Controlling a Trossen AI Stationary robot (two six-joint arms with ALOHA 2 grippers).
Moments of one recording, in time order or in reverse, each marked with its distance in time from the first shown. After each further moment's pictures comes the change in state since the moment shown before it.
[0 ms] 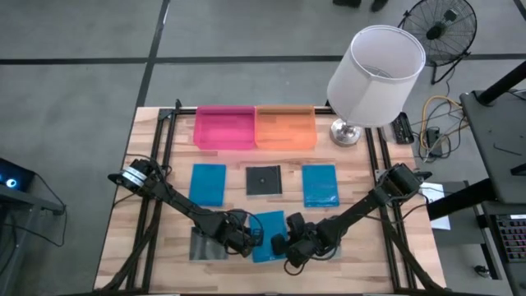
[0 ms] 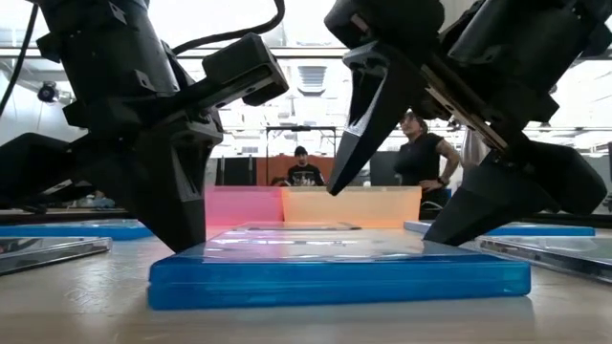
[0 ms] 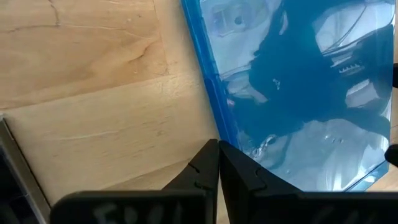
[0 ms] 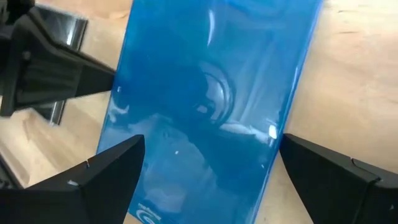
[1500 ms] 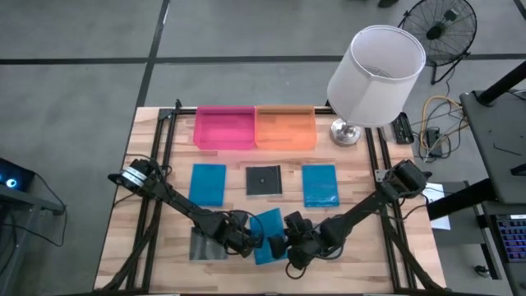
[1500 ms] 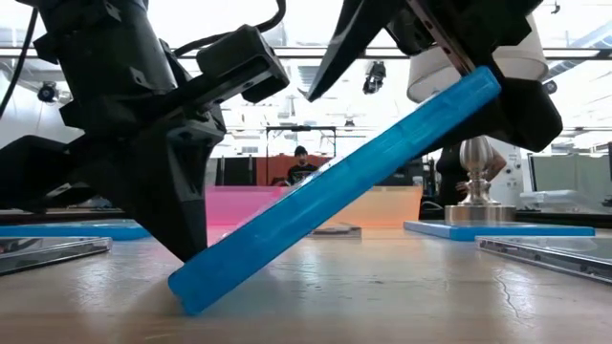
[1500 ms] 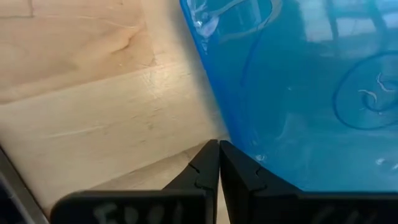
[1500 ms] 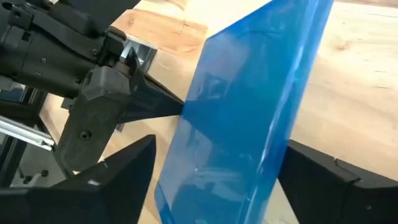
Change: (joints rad) left arm 0.004 -0.001 -0.013 0.014 0.018 0.039; right arm 0.016 -0.067 0.057 -0.031 0.096 -0.099
